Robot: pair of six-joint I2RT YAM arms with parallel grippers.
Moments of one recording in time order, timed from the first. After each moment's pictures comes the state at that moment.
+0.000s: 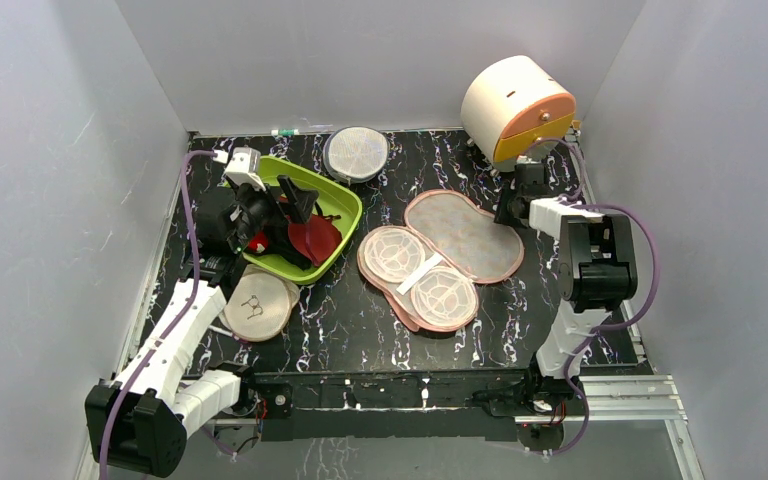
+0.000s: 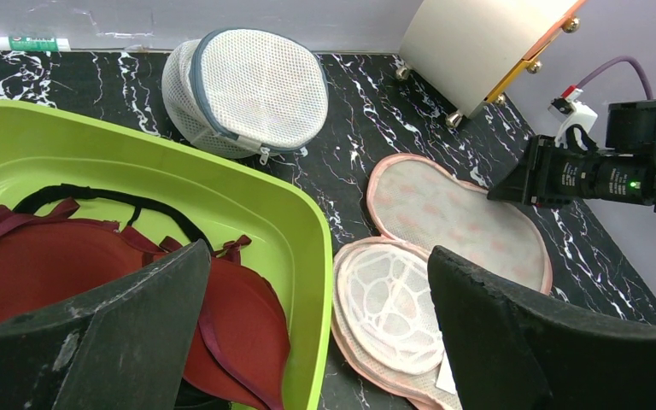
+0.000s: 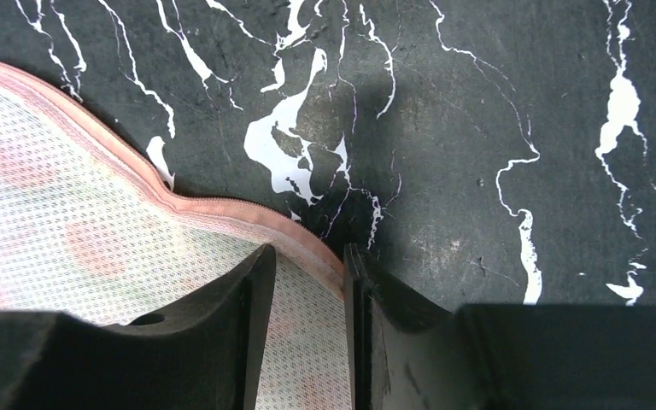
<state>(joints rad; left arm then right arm) -0.21 1.01 0.79 0.06 0.25 -0.31 -0.01 1.85 1.09 -0.11 0.01 0.20</state>
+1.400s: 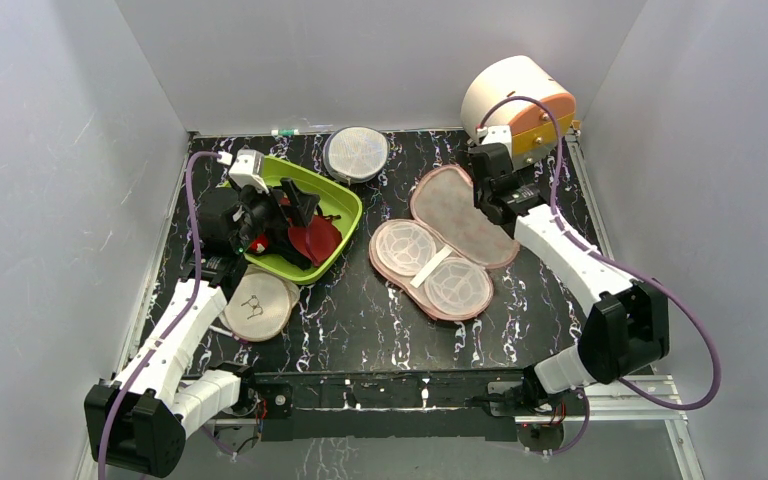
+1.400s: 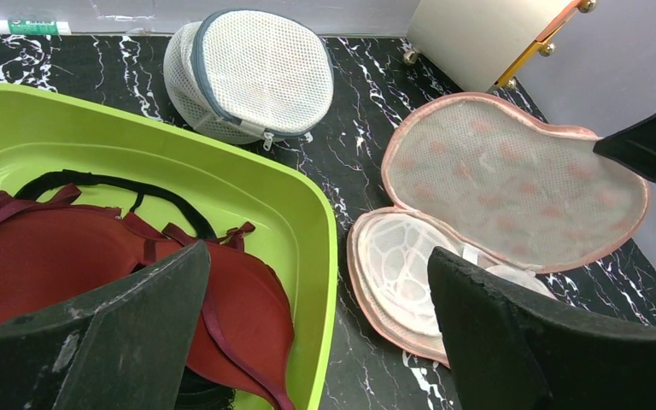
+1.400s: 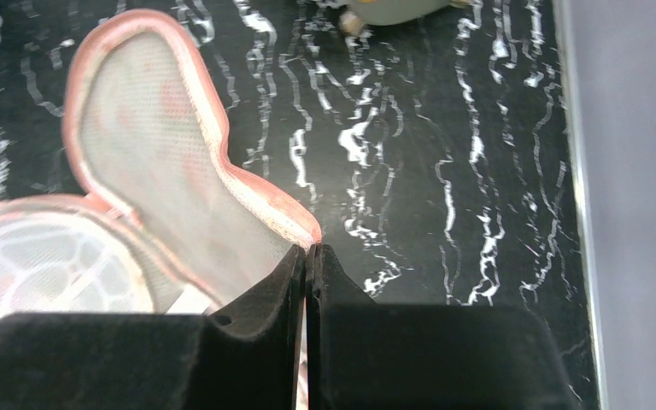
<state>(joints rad) -0.22 1.01 0.79 0.02 0.24 -0.29 0.37 1.45 1.22 -0.45 0.49 0.14</state>
